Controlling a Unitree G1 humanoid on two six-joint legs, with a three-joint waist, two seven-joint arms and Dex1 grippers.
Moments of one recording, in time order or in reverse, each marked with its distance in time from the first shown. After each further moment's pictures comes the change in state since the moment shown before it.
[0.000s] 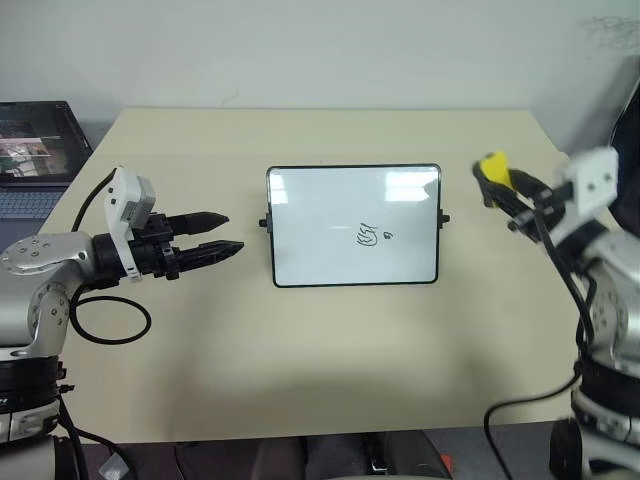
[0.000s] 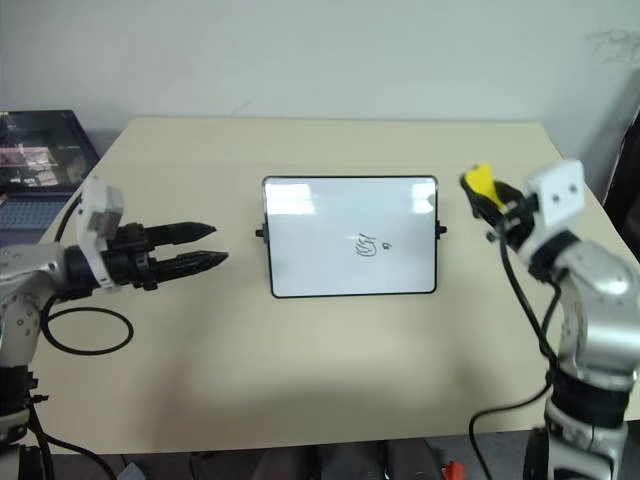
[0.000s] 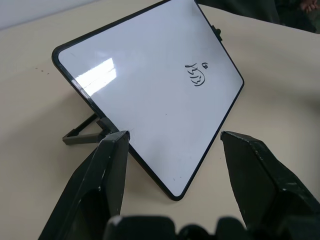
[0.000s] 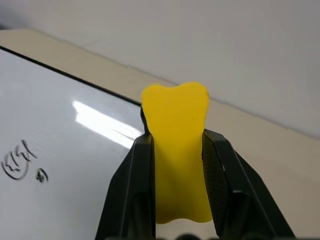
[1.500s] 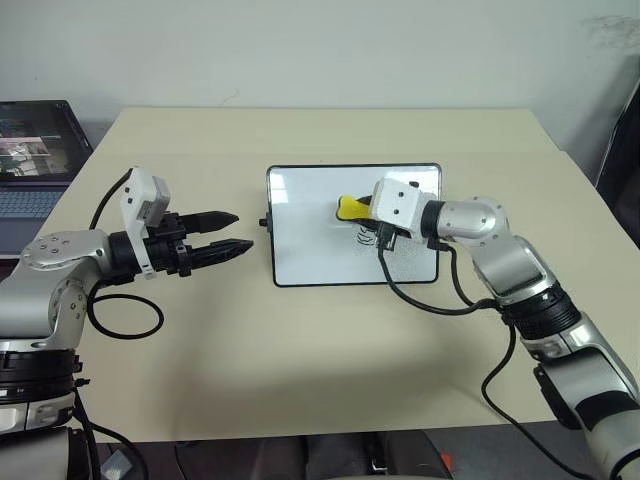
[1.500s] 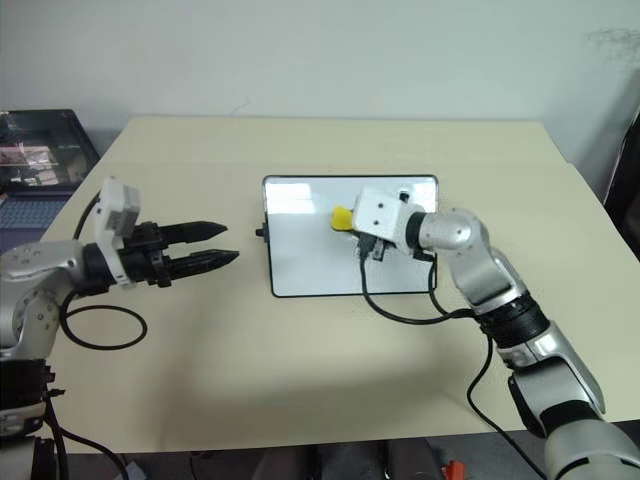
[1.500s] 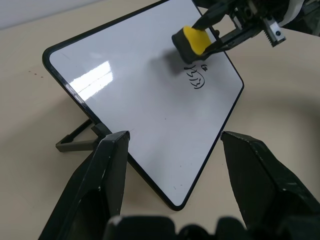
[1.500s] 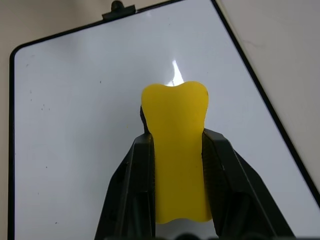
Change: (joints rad) left arm -0.040 -0.021 -0.053 0.024 0.024 -0.016 0.002; right arm -0.498 -0.129 0.837 0.546 -0.245 -0.431 0.184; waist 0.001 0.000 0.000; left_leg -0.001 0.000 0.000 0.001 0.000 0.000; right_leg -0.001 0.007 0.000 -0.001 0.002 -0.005
